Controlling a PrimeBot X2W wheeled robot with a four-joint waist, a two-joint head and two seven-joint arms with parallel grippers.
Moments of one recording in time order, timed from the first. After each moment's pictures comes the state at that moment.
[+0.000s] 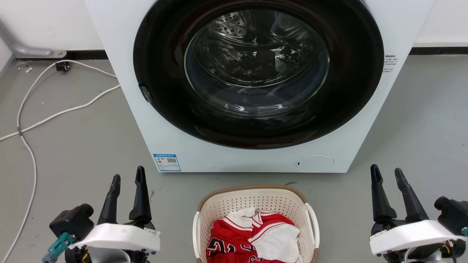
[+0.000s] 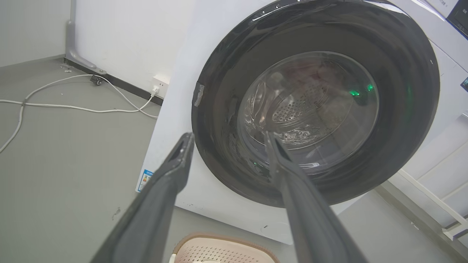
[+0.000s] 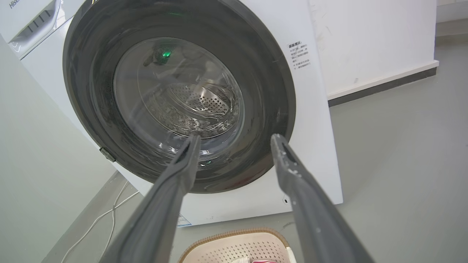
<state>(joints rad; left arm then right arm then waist) 0.00 0.05 0.00 0.03 -0.54 -0.03 -0.14 0.01 -0.05 -0.02 0.05 0.45 0.13 -0.14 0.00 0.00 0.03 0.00</state>
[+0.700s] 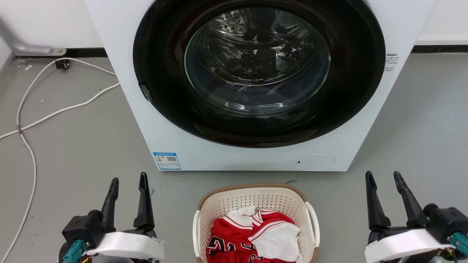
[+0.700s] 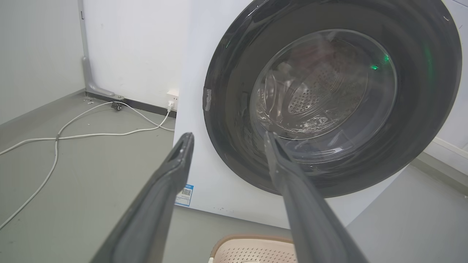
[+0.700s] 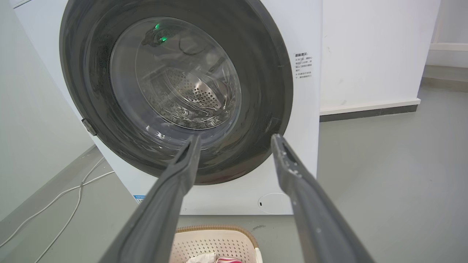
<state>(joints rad) 0.03 0.05 -0.01 0.02 -0.33 -0.02 -0.19 0.04 -0.05 -0.01 0.04 0.23 0.13 -0.19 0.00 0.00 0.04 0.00</state>
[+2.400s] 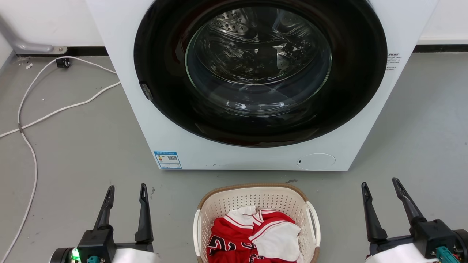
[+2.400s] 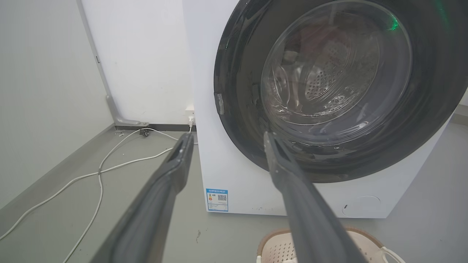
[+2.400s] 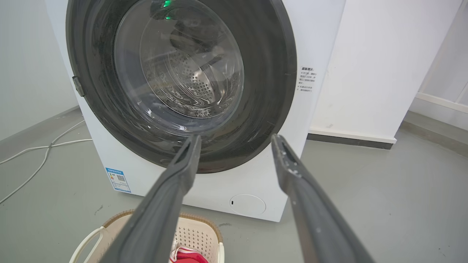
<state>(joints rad) 0.09 0.05 0.00 0.00 -0.07 0.01 -0.26 0.09 -0.05 -0.02 0.03 -0.03 0.13 -0.26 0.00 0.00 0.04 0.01</state>
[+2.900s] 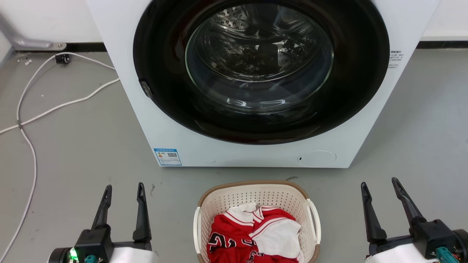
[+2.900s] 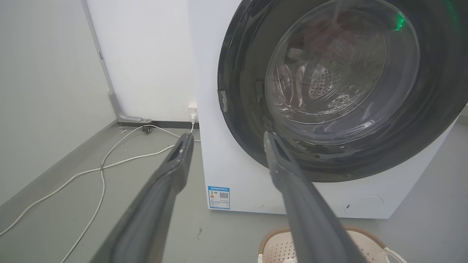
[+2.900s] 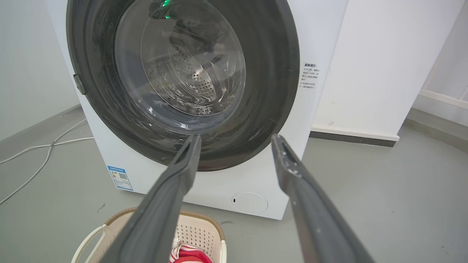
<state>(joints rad) 0.10 0.05 0.01 0.00 -0.08 0.01 -0.26 0.09 -0.05 -0.02 0.02 -0.02 0.13 -0.26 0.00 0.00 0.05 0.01</state>
